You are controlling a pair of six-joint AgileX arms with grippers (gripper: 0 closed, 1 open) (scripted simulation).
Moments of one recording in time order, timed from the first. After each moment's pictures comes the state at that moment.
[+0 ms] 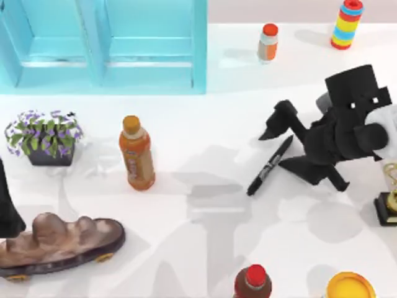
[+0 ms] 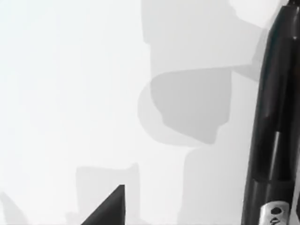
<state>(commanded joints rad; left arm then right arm) 0.00 0.00 0.00 0.00 0.00 0.00 0.34 2.07 0.98 0.11 -0.34 1.11</state>
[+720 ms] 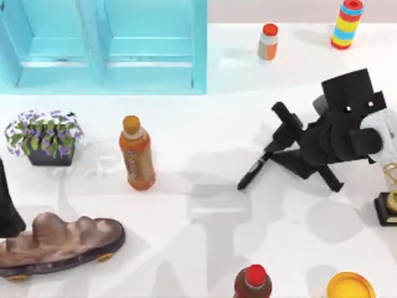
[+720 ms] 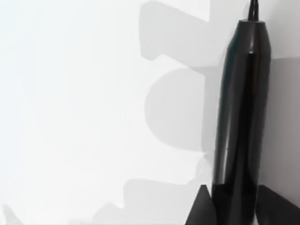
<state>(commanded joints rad) 0.00 0.00 0.00 0.00 0.00 0.00 0.34 2.07 0.98 0.11 -0.34 1.11</state>
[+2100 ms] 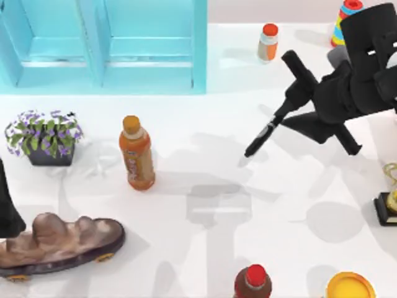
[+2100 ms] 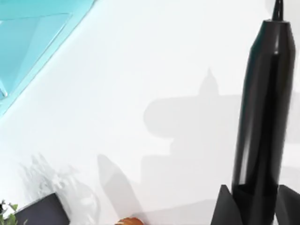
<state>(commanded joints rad) 0.00 0.00 0.00 0.00 0.00 0.00 0.33 1.80 1.16 -0.30 -0.36 1.12</state>
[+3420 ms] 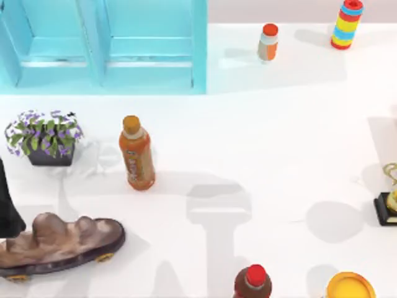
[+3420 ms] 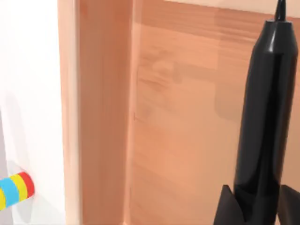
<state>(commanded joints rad) 0.00 0.00 0.00 0.00 0.00 0.00 -0.90 1.48 0.92 -0.49 -0.54 0.78</state>
